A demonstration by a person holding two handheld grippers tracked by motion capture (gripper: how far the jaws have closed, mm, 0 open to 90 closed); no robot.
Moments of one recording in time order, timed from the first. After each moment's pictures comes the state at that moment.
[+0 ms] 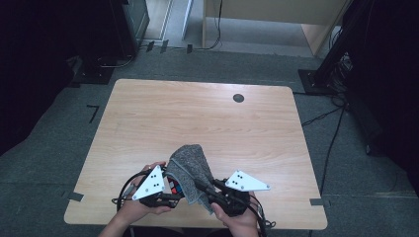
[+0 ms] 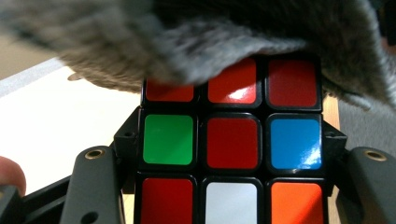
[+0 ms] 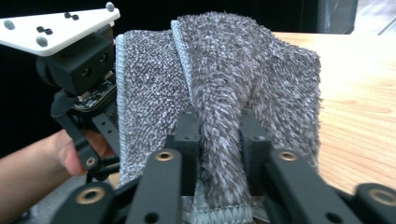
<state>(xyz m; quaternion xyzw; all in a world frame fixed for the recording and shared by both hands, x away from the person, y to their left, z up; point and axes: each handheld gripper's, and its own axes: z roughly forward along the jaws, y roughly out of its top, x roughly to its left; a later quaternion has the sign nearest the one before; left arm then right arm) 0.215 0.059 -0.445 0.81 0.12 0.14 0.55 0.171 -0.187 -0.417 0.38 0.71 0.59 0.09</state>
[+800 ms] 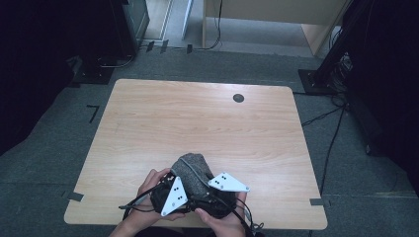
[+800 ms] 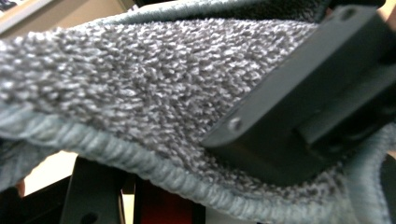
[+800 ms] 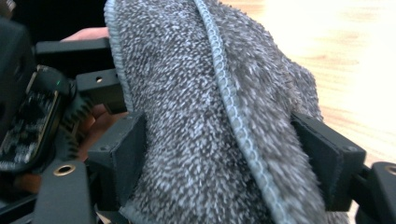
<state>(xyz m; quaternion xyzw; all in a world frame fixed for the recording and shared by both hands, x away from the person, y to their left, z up) 0.192 0.021 -0.451 0.85 0.10 0.25 0.44 0.171 -0.154 -0.432 0.46 0.72 0.50 0.13</state>
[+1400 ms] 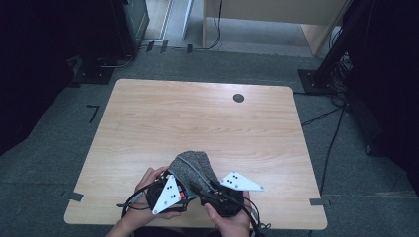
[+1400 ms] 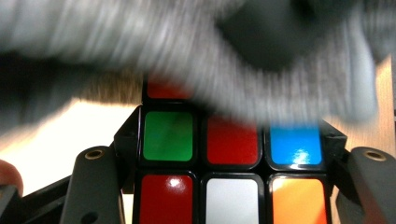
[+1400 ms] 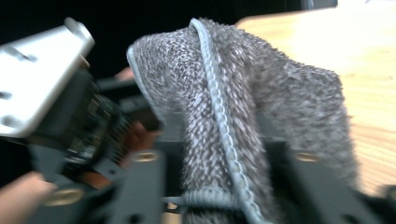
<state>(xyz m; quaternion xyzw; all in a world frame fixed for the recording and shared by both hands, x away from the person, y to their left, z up) 0.199 0.037 -0.449 0.84 0.10 0.23 0.48 0.168 -0.175 -0.423 0.45 0.68 0.58 0.07</state>
